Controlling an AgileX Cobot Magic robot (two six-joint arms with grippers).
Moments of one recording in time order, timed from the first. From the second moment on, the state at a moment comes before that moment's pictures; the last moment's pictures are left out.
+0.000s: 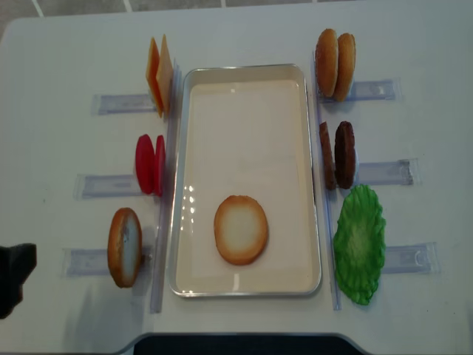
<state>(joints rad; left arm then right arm) -0.15 0.43 -0.58 0.14 1.10 -0.12 -0.06 -0.01 -0.50 0.10 1.14 -0.08</state>
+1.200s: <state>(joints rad) -0.15 -0.02 -0.47 0.08 1.11 -0.03 -0.06 -0.01 -0.50 0.10 1.14 -0.08</state>
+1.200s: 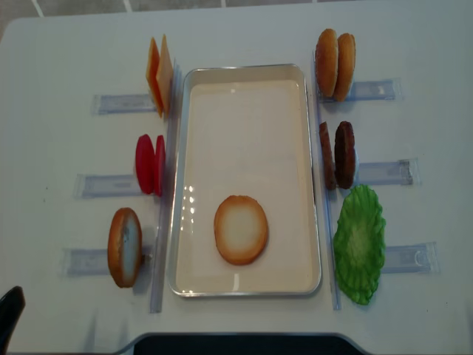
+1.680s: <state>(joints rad) 0.00 -0.02 -0.47 0.09 1.11 -0.02 -0.06 -0.01 -0.50 0.10 1.14 -0.08</state>
